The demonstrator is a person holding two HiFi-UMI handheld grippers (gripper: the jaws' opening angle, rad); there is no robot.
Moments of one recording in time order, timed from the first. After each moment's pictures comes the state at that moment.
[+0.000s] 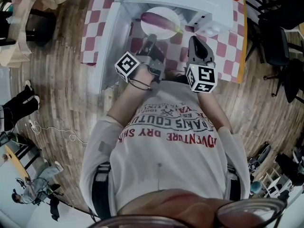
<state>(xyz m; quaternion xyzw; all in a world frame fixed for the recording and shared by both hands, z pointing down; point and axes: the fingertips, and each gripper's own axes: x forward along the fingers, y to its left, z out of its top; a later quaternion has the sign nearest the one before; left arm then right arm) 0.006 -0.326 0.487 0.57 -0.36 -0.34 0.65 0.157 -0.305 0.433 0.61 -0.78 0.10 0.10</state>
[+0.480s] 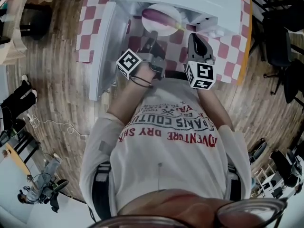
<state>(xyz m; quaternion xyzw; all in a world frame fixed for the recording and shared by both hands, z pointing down) 0.016 -0.352 0.524 0.56 -0.38 -0.33 0.66 0.160 -0.338 0.477 0.60 -0.78 0.11 0.13</state>
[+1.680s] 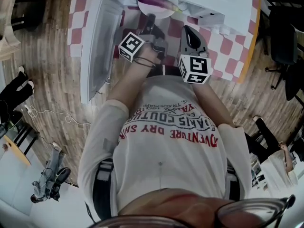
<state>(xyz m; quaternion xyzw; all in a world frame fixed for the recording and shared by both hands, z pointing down) 0.020 -0.406 0.601 0.54 -0.45 -0.33 0.63 0.141 -0.355 0.526 0.57 -0.79 0.15 0.15</state>
